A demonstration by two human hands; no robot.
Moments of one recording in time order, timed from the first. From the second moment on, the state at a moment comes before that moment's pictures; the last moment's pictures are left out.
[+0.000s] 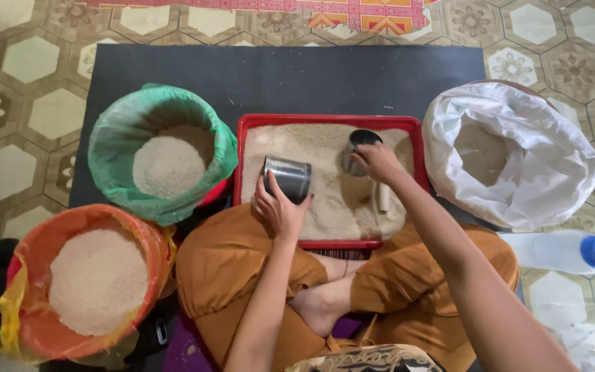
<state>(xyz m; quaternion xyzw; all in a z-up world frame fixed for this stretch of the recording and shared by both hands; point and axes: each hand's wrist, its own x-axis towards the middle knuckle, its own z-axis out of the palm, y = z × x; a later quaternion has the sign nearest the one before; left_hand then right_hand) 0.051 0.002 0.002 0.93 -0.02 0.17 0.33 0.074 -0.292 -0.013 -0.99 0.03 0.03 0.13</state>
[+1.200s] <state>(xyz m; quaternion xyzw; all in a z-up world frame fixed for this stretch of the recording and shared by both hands) 0.037 0.047 -0.013 0.66 0.32 -0.09 0.68 0.029 -0.192 -0.059 -1.00 0.00 -0.08 -0.04</state>
